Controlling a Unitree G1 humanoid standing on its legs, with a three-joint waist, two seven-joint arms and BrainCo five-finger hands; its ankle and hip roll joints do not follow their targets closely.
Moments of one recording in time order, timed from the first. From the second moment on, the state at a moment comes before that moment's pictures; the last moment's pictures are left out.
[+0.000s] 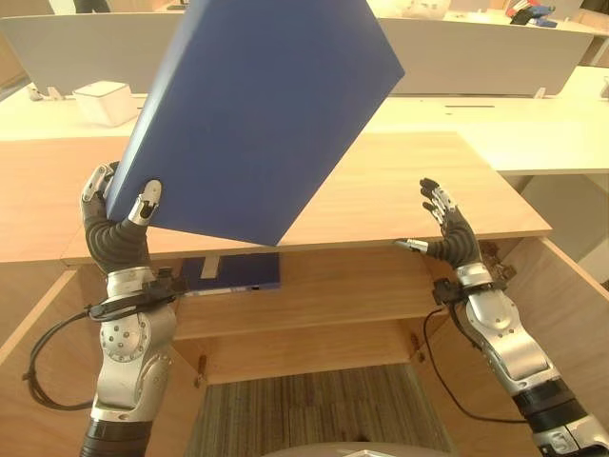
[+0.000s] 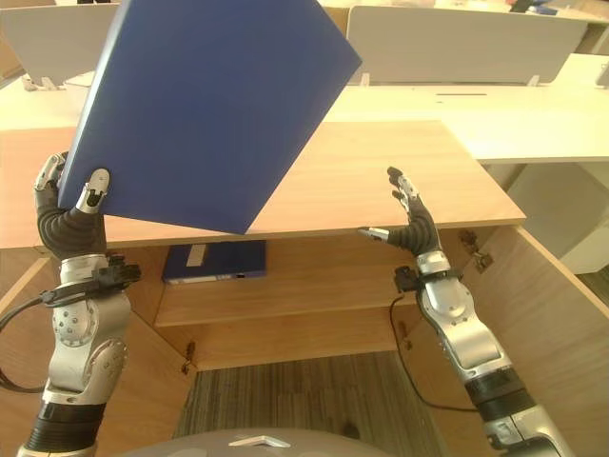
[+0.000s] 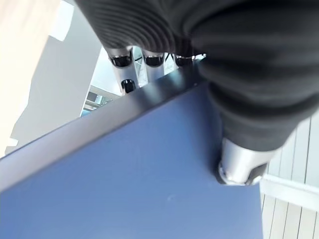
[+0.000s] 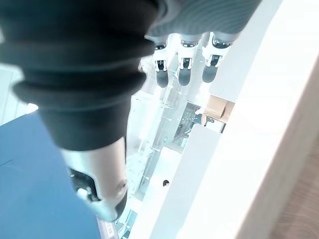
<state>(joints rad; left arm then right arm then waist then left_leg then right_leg) 0.03 0.36 0.03 -0.35 -0.59 -0.36 0.08 -0.18 -0.52 0.23 -0.03 0.22 -0.22 -0.03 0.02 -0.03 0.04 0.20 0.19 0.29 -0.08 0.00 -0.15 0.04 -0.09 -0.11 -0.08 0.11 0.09</state>
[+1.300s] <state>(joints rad) 0.00 0.31 -0.12 -0.28 -0.90 -0.32 -0.10 -0.39 -0.61 0.33 0.04 0.92 -0.20 0.17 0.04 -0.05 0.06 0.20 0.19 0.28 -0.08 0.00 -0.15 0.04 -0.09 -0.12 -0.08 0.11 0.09</state>
